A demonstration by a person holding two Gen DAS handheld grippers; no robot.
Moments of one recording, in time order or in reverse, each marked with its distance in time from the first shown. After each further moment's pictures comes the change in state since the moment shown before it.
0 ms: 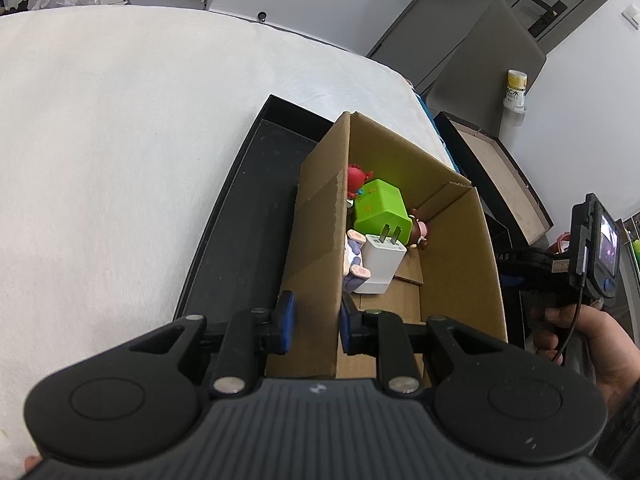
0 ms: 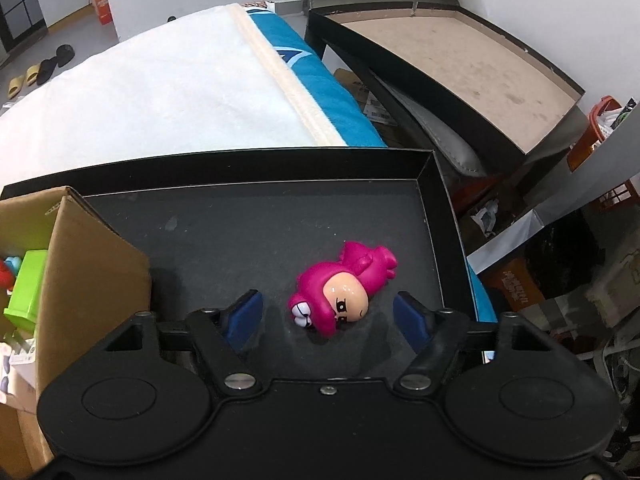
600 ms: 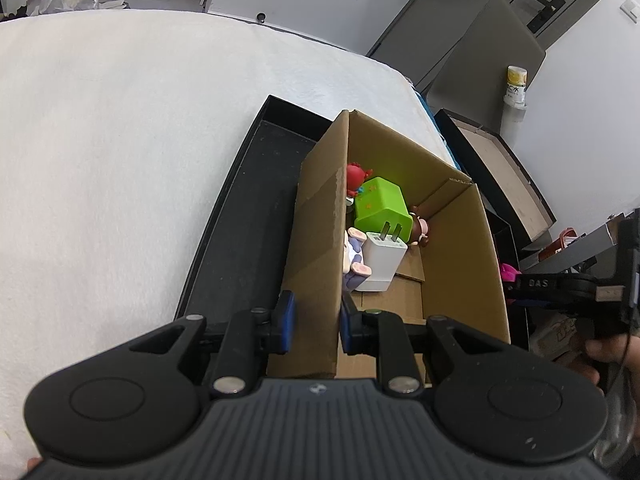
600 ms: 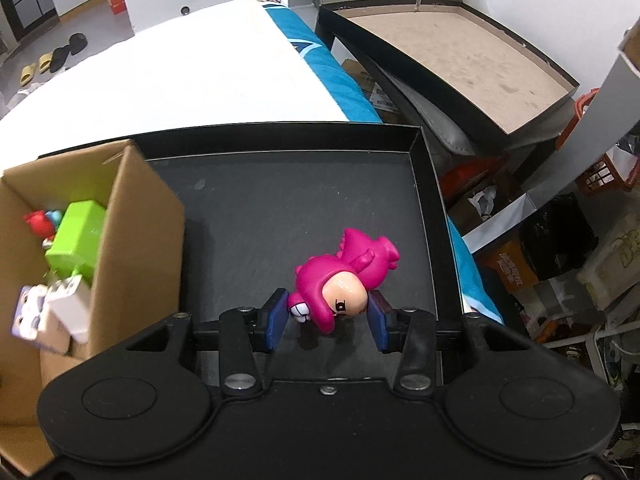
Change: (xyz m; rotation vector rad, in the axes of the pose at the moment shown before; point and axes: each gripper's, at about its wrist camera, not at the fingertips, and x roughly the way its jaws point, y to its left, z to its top) left arm 0.000 -0.002 0.000 0.013 -0.001 0.010; right arm -0.040 -0.001 -0.020 -0.024 0.035 0.032
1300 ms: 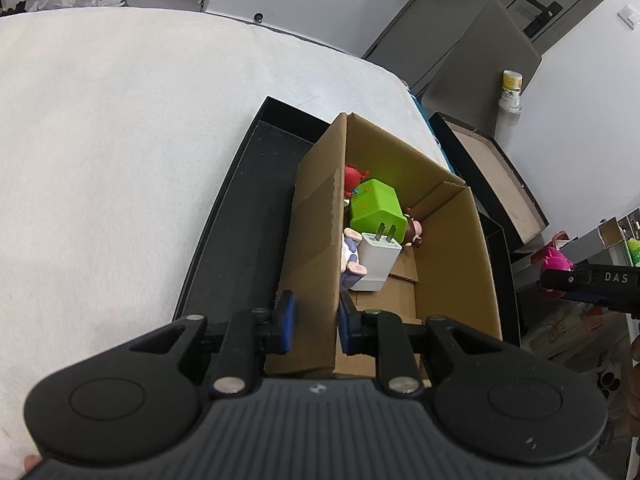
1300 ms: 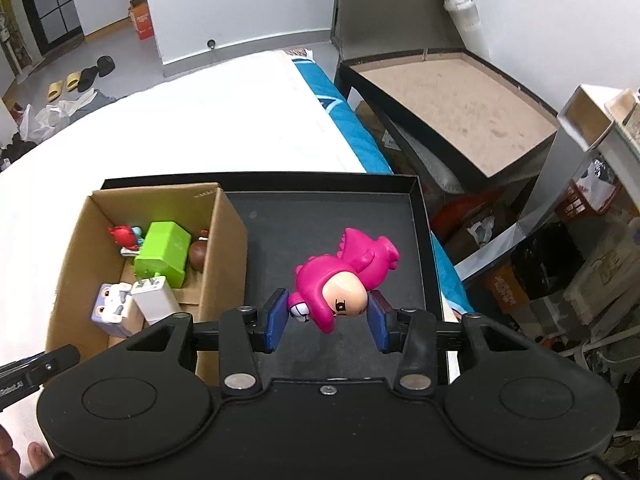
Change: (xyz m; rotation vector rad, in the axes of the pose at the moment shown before) left arm -0.003 0.004 0.000 -0.010 -0.005 -0.027; right arm -0.087 0.007 -0.004 -0.023 -0.095 0.041
